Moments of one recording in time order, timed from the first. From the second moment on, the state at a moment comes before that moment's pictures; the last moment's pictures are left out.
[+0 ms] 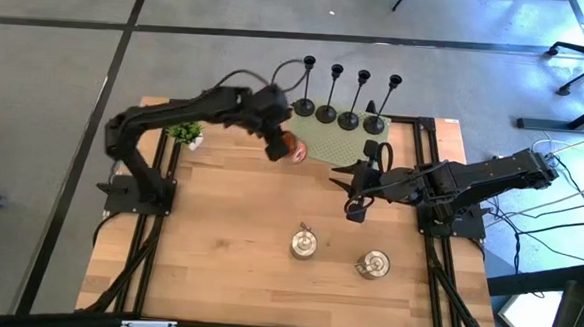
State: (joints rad) left arm 0.33 1.65 1.67 -0.97 -0.11 -0.17; right arm 0.29 1.20 1.15 -0.44 0.56 -0.04
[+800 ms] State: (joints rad) left arm 0.47 1.83 1.83 -0.99 -0.09 -0.11; right arm 0.29 1.20 1.15 -0.44 0.56 -0.04
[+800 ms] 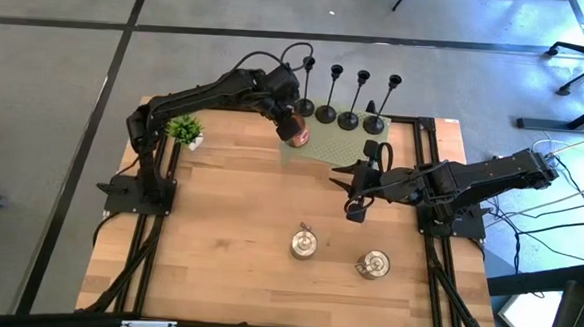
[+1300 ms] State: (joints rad) left arm 0.47 1.83 1.83 -0.93 -0.05 -0.07; right arm 0.29 1.20 1.15 -0.44 0.56 -0.04
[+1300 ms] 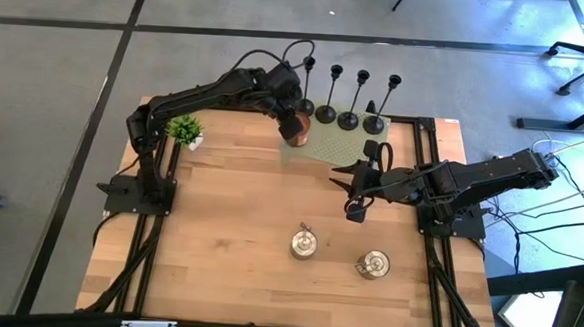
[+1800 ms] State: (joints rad) left arm 0.47 1.80 1.83 -0.90 -0.05 0.01; right arm 0.29 1.20 1.15 -0.44 0.56 -0.04
